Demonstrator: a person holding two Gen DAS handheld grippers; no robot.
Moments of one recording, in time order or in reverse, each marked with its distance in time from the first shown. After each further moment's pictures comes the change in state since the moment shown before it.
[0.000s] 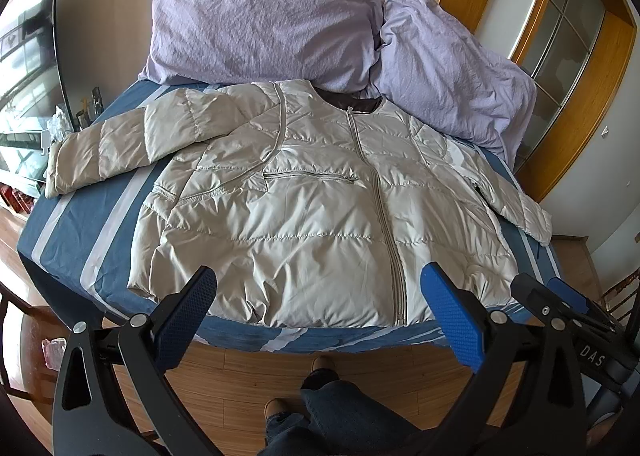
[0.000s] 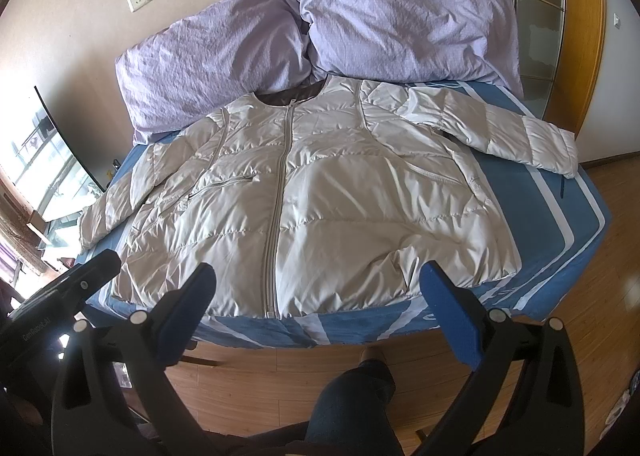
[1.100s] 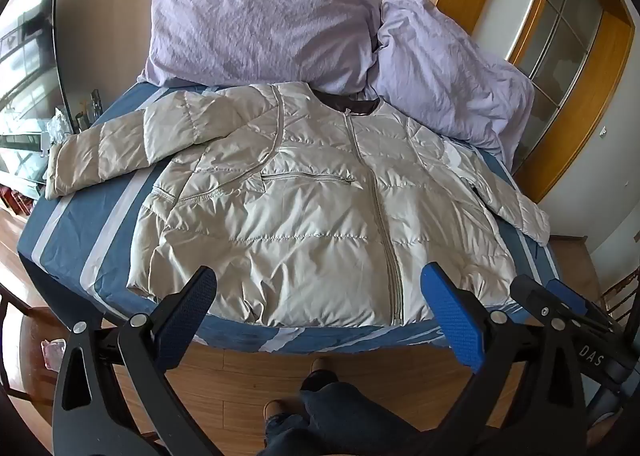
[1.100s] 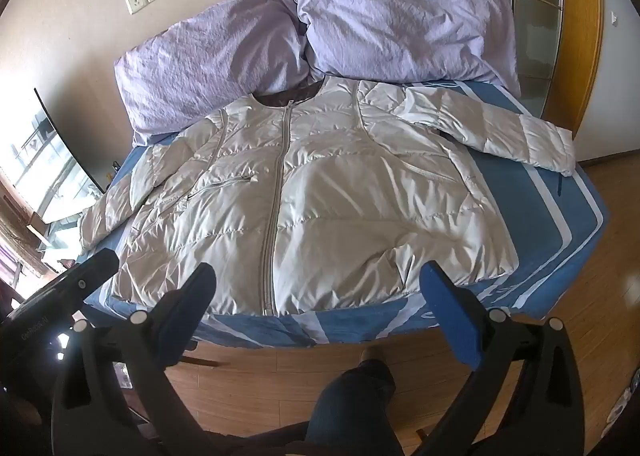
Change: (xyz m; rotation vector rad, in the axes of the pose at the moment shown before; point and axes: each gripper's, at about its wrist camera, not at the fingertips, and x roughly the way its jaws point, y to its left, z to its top) left arm 0.000 0.000 0.000 0.001 -0.003 0.001; right arm -0.004 -0.001 -0.001 0.001 -0.007 0.005
